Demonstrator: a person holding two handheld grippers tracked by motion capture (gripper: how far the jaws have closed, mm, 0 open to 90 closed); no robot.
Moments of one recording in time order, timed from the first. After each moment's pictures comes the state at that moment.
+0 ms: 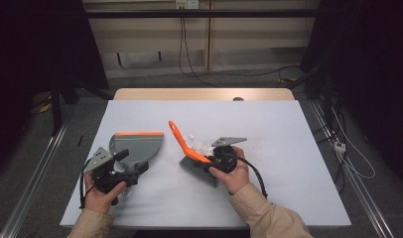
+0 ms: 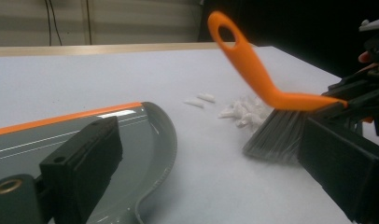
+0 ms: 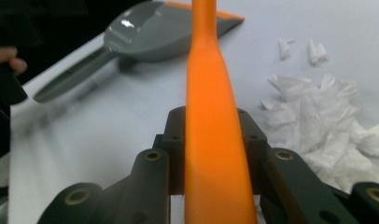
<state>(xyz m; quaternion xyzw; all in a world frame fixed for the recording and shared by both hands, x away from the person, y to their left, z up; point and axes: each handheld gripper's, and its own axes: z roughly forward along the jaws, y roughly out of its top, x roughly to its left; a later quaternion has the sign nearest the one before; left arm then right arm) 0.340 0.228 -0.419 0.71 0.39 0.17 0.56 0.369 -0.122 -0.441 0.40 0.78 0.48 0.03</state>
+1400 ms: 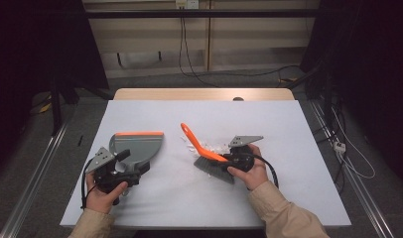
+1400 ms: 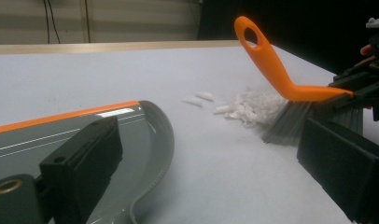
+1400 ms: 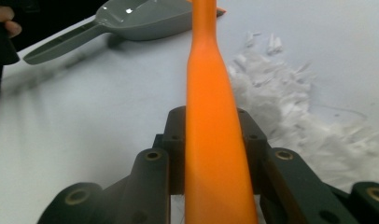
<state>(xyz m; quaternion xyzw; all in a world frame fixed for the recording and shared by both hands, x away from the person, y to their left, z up) 0.341 0.224 -0.421 0.71 0.39 0.17 0.56 0.378 -0.172 -0.443 0.35 0.80 0.49 0.05</state>
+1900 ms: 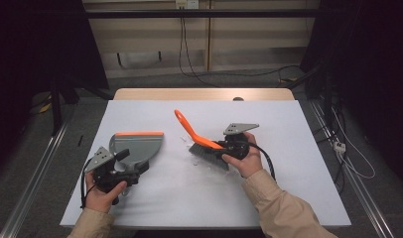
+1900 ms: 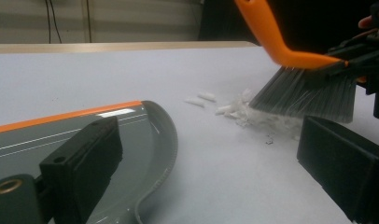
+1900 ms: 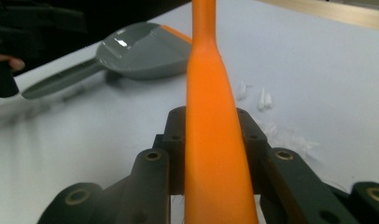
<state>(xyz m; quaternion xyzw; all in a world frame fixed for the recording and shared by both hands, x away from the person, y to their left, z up) 0.342 0.227 -0.421 0.71 0.39 0.17 0.56 0.398 -0.158 -0.414 0.33 0.79 0.52 0.07</state>
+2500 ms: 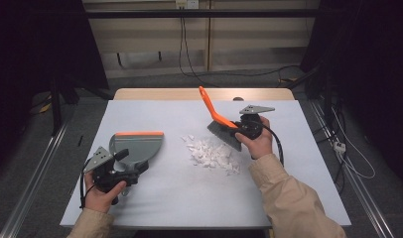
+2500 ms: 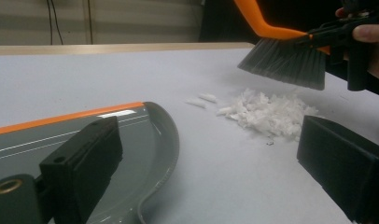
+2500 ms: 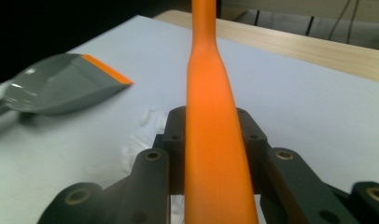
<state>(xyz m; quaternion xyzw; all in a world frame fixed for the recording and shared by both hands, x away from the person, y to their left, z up) 0.341 0.229 -0.420 0.71 0.40 0.17 0.56 0.450 -0.207 -0.413 0.41 0.75 0.49 0.14</state>
